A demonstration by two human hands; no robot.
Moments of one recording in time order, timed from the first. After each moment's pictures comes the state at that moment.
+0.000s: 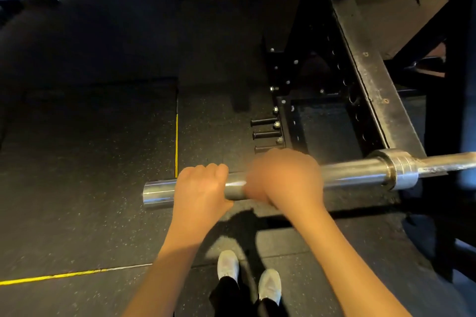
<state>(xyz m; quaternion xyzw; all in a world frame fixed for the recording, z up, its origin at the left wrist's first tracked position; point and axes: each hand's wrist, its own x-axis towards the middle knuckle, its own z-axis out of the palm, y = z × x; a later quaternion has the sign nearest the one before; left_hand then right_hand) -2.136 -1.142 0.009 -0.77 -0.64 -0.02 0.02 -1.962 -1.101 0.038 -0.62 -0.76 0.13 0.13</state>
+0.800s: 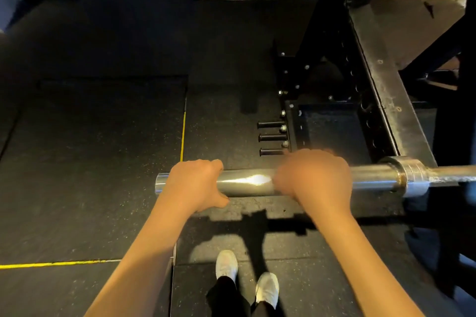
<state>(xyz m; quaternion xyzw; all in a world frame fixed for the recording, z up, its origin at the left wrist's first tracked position) -2.163 -1.130 0.035 -0.70 -0.68 0.14 -0.18 -1.941 -1.104 0.035 -0.64 -0.75 0.09 0.13</state>
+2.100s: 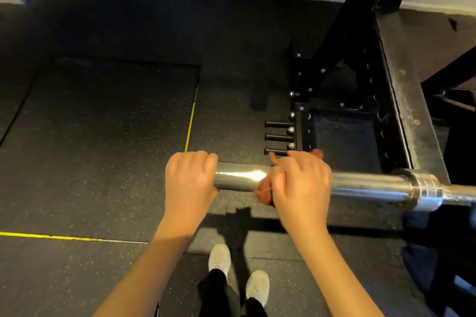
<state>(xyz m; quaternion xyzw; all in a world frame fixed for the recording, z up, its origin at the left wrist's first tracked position) -2.172 -1.171 -0.006 -0.67 -0.73 -0.07 0.08 -1.977 -1.133 0.022 -0.59 -0.77 0.12 0.21</state>
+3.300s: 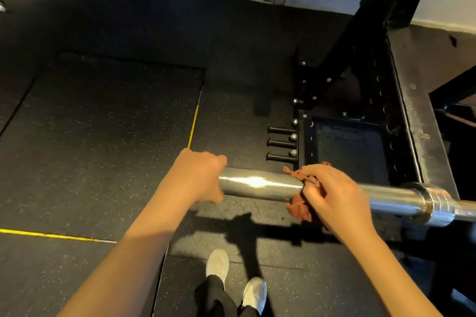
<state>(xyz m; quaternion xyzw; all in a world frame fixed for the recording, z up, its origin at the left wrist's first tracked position) -2.201 -1.140 0.035 -0.71 -0.67 0.16 -0.16 -1.936 -1.110 0.042 -0.52 -0.82 0.19 0.13</state>
